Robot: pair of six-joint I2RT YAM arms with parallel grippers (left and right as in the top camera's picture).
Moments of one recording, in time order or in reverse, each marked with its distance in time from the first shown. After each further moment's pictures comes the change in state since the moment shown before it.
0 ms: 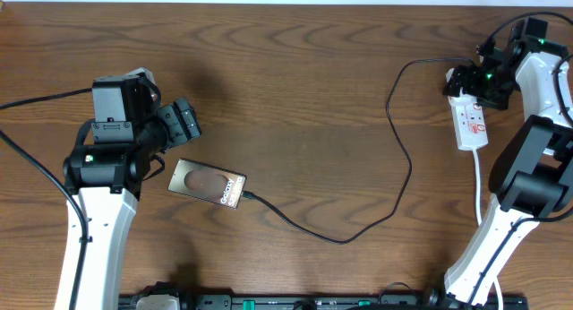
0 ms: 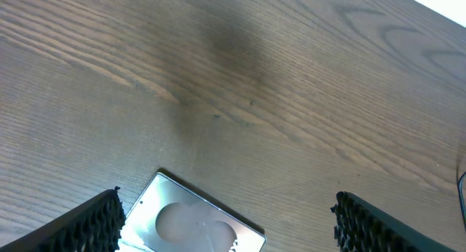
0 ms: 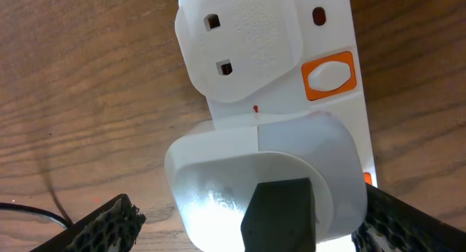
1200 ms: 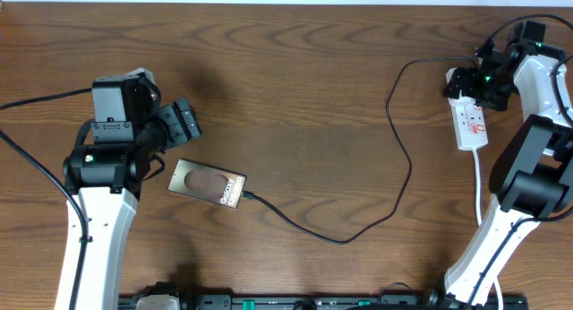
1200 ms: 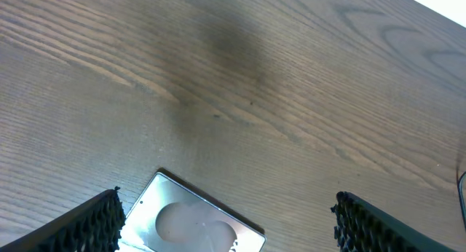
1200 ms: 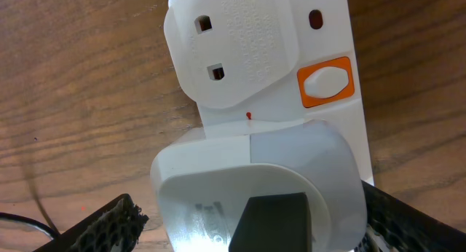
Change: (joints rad) left arm 0.000 0.000 0.000 0.000 0.000 0.000; right arm 0.000 -0.001 -0.039 0.045 0.004 -0.010
